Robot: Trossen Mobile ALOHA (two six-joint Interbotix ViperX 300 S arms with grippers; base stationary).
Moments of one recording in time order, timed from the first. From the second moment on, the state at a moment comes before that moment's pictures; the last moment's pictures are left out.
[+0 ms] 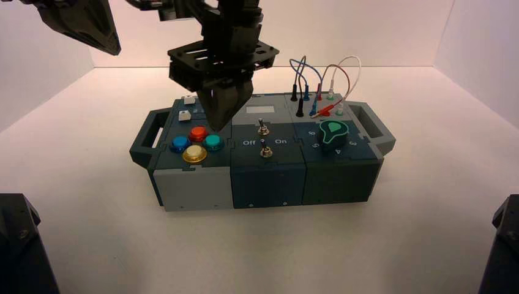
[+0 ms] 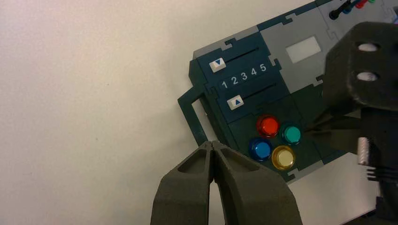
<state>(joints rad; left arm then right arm) -0.34 -0.65 0.99 -0.11 0.73 0.07 0.98 0.19 0.45 0.15 0.69 -0.04</state>
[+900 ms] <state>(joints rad) -0.34 -0.64 0.99 -0.10 0.73 0.07 1.00 0.21 0.44 0.13 0.72 -0.04</state>
